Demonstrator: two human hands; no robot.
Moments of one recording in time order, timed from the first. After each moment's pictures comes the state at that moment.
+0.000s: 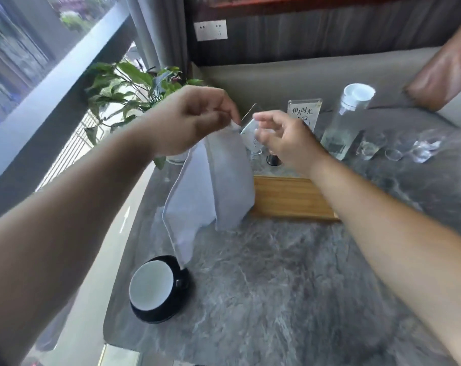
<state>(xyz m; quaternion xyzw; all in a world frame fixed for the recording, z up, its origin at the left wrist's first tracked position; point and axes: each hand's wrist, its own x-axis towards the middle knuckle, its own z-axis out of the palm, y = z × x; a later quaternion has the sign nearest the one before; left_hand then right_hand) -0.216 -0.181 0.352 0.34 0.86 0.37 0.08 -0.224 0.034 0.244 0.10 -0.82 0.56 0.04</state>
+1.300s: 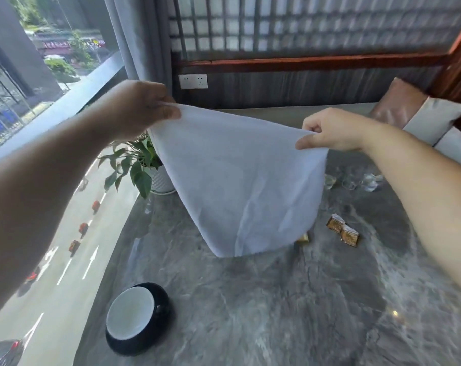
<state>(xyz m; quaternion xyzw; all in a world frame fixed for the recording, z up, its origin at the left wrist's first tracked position) -0.253 -0.225 0.401 0.26 0.94 0.17 -0.15 -0.204 0.155 0.364 0.10 -0.97 0.20 -0.03</state>
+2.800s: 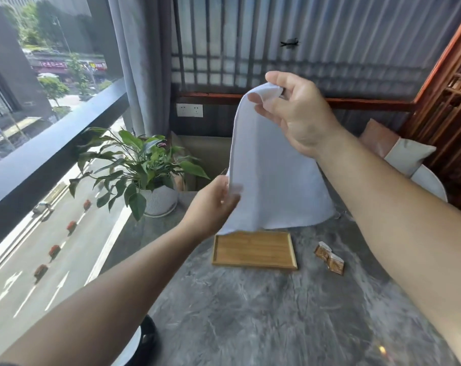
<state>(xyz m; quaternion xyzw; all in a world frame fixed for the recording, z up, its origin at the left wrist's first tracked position) -0.179 -0.126 0.286 0.24 0.86 0.44 -0.08 -0.187 0.047 0.439 0.12 -0.70 0.69 0.15</state>
